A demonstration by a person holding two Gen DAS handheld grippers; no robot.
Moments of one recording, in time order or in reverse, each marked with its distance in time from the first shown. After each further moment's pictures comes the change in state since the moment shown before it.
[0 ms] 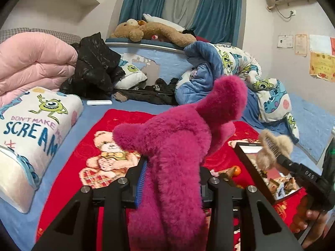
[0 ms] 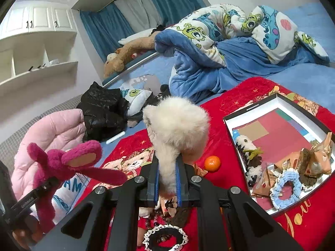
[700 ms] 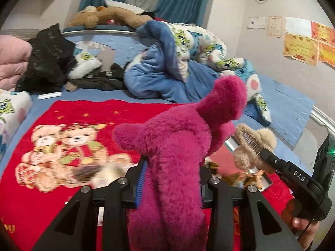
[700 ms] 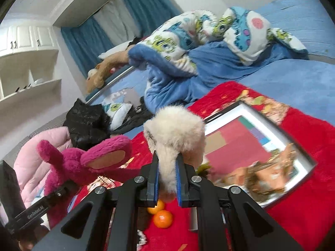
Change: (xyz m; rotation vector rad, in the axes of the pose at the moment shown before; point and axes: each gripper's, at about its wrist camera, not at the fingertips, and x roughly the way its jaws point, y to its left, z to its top) left arm 0.060 -0.174 -0.014 0.074 0.114 -0.214; right arm -0.051 -0.094 0.029 0.093 -0.072 -0.106
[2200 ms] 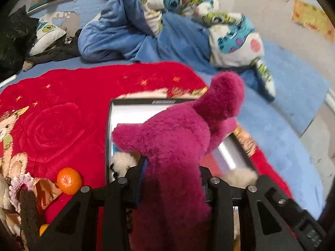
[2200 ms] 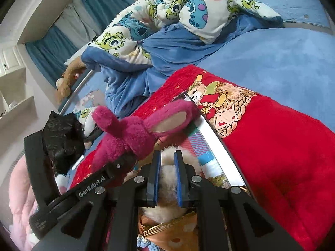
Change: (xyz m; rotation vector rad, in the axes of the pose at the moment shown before) left arm 0.251 -0.145 -0.004 0.019 0.274 -0.014; right arm 0.064 -0.129 0.031 0.157 0.113 -0.086
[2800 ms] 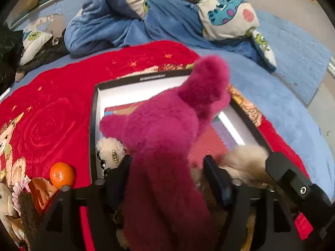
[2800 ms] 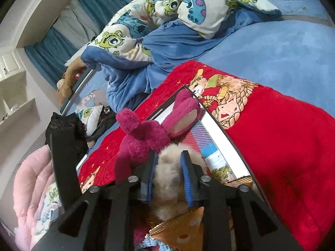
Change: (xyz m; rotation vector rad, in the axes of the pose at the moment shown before) left arm 0.013 -0.021 -0.011 0.127 0.089 0.013; right arm -0.001 -0.002 -0.005 0.049 0.013 0.023
